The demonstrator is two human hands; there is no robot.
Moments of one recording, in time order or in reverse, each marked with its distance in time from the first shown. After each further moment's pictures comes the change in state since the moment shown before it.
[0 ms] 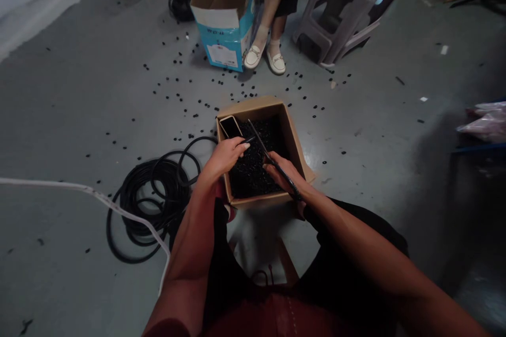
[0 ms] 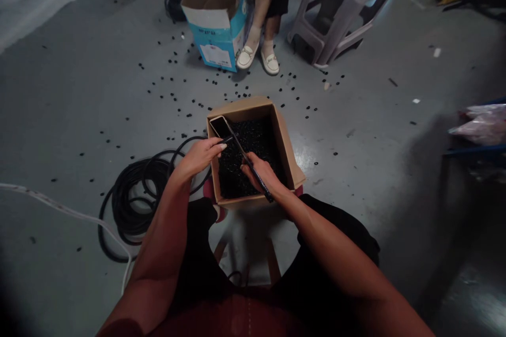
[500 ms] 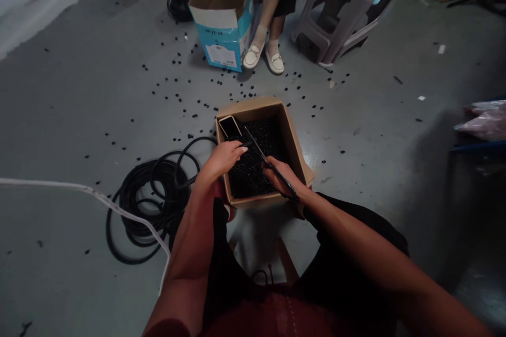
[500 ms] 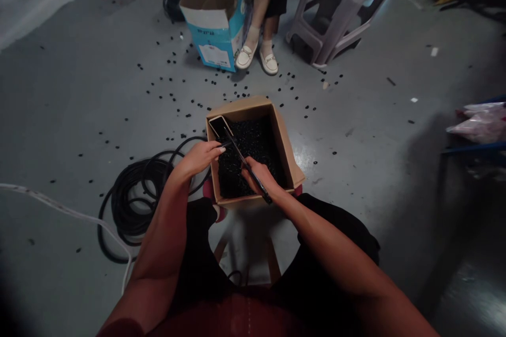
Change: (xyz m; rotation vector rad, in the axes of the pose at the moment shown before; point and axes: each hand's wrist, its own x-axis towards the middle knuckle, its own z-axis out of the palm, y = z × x) left_hand 0.003 -0.010 0.002 0.153 -0.065 0.005; right_hand -0.003 0.006 0.010 0.019 -0.029 -0.001
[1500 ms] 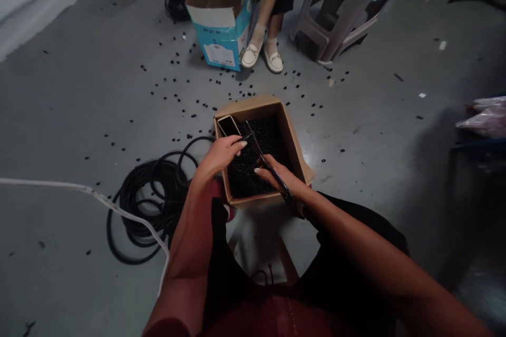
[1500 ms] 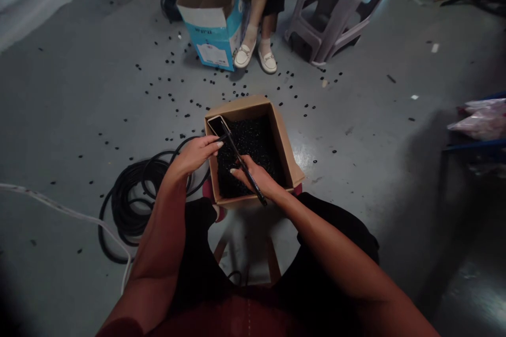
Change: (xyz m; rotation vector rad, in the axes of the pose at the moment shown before) left_hand -0.004 0.007 -0.005 -0.321 0.030 -0.012; right_hand -0.001 0.007 0.002 0.165 -0.054 -0.022
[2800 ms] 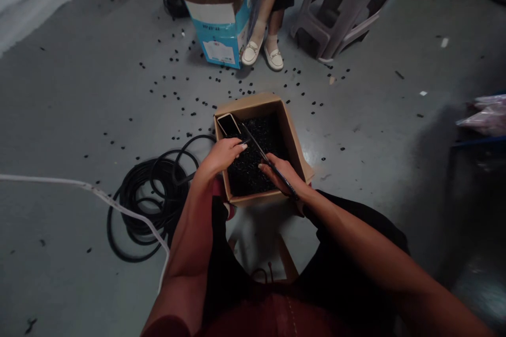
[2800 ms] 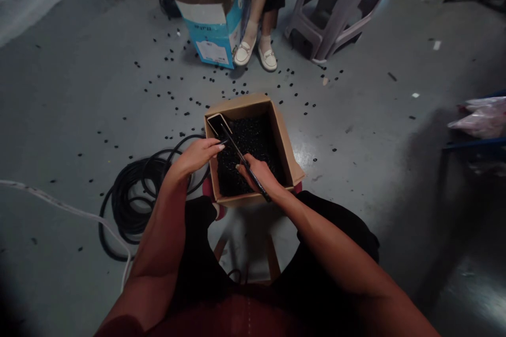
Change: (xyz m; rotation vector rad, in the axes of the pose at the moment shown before) left_hand 0.004 -0.002 0.003 0.182 -0.061 -0.028; right_hand -0.003 -0.012 -0.006 -0.259 0.039 0.015
